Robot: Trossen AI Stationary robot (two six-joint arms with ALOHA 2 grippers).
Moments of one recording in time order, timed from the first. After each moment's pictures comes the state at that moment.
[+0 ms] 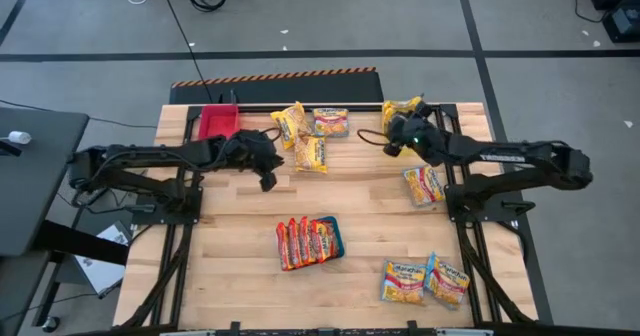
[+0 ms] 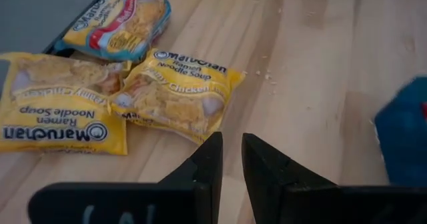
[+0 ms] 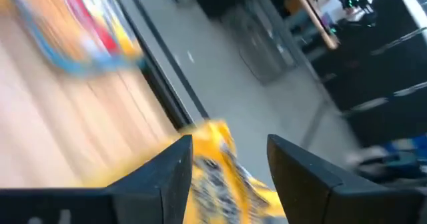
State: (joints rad) left arm 0.27 1.16 0.68 -0.18 -0.08 -0.08; right arm -0.42 1.07 0.55 -0.01 0.71 -0.42
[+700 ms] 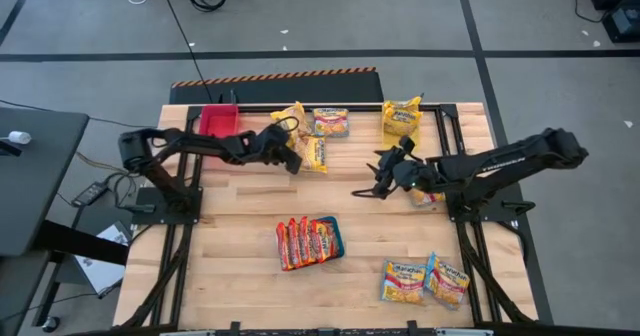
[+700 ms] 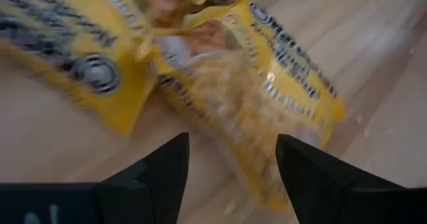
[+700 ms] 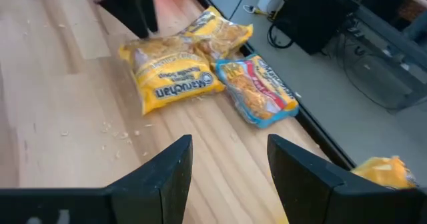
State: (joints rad) left arm 0.40 1.62 0.74 0.09 -0.08 -0.54; right arm 0.09 1.11 0.65 -0.21 0.72 0.14
